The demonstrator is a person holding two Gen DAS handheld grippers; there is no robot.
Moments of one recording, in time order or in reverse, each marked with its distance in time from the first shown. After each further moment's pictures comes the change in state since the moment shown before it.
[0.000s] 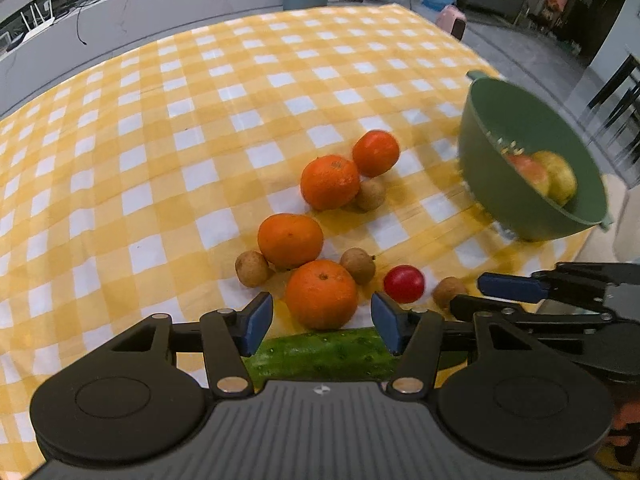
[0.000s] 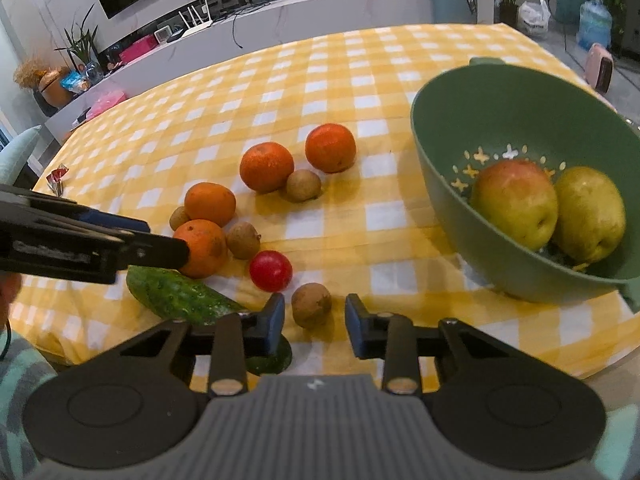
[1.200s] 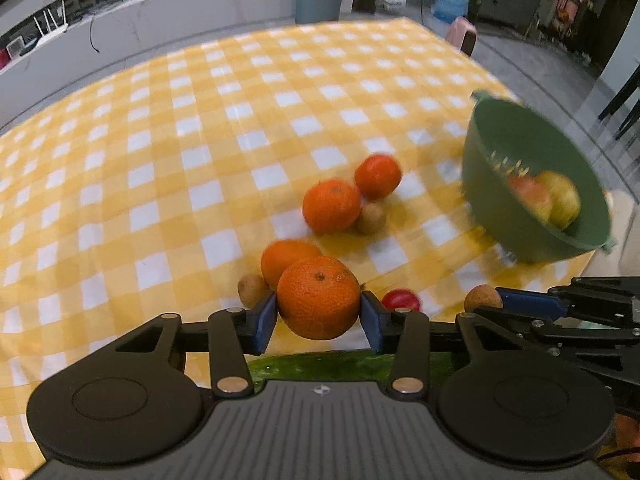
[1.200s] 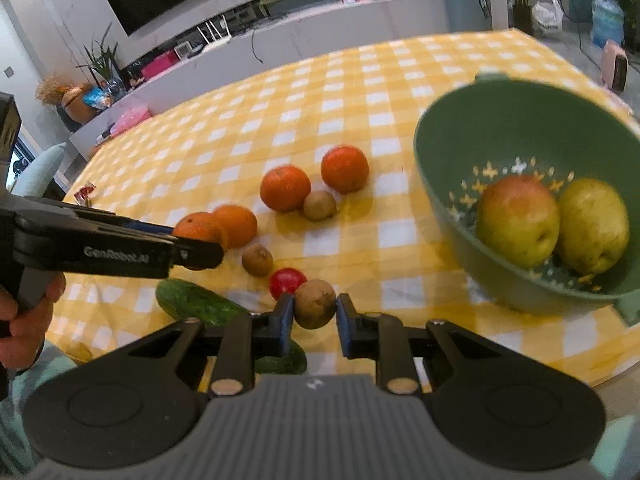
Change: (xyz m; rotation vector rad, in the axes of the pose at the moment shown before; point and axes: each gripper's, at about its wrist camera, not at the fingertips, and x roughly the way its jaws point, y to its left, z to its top) left arm -0.016 -0.008 0.009 -0.031 -0.050 0.023; right arm -0.032 -0.011 0.007 0.000 -0.063 0.089
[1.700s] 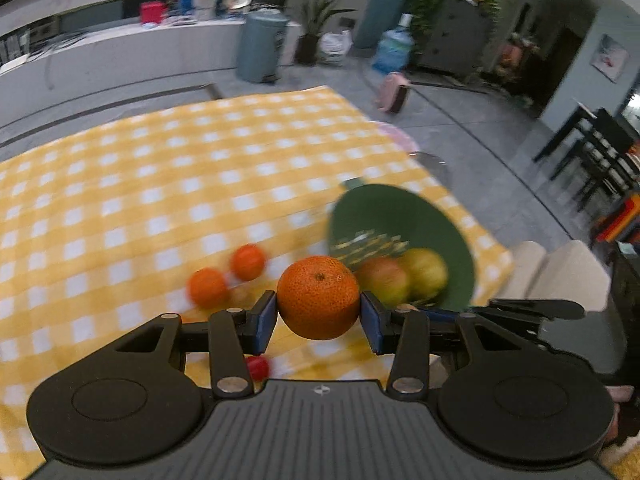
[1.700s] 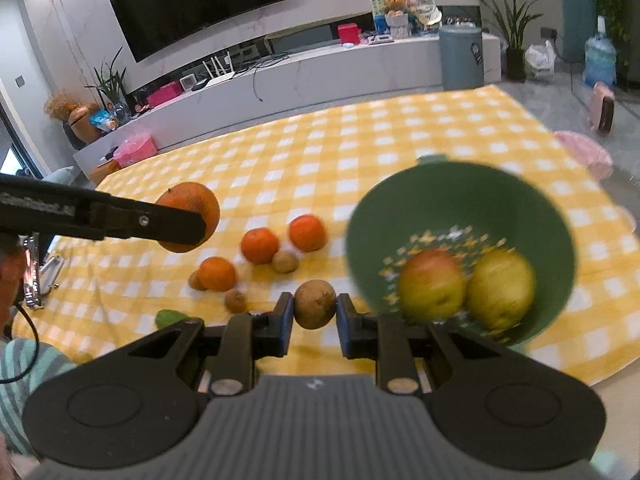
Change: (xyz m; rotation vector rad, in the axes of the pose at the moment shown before) left arm -0.063 -0.072 0.043 0.016 -0.136 -0.199; right arm -0.072 -0.039 0.026 -0.054 -0.094 -0.037
